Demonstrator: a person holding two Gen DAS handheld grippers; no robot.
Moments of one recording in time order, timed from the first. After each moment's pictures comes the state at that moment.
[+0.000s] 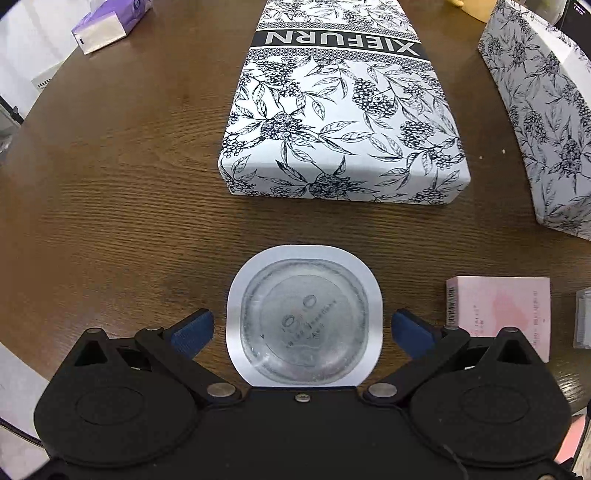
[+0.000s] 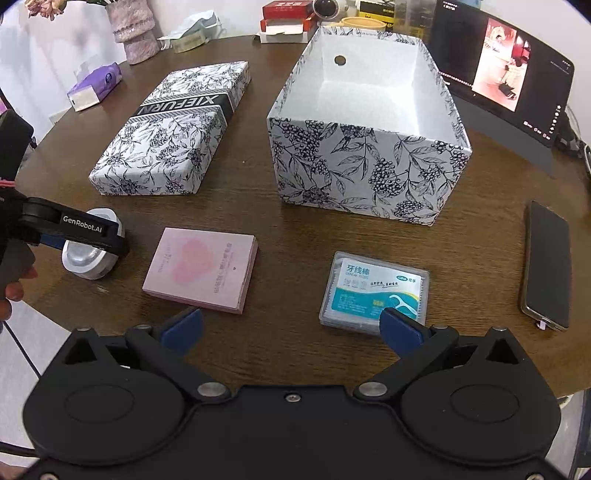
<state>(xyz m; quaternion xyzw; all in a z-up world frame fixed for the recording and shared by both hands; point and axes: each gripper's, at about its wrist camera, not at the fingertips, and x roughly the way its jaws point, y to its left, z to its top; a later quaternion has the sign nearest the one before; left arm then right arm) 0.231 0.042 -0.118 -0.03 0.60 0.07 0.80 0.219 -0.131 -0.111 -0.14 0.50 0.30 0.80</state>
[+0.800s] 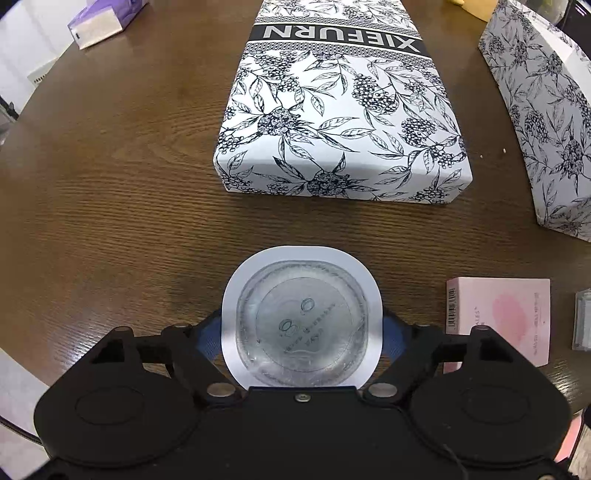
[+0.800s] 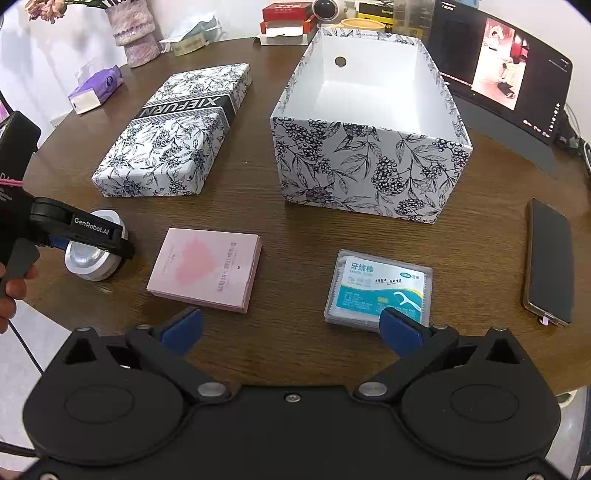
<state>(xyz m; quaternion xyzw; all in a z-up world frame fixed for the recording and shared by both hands) 0.231 0.047 -0.116 -0.05 0.61 0.06 0.79 0.214 -0.132 -0.109 -0.13 0.49 0.30 0.80</state>
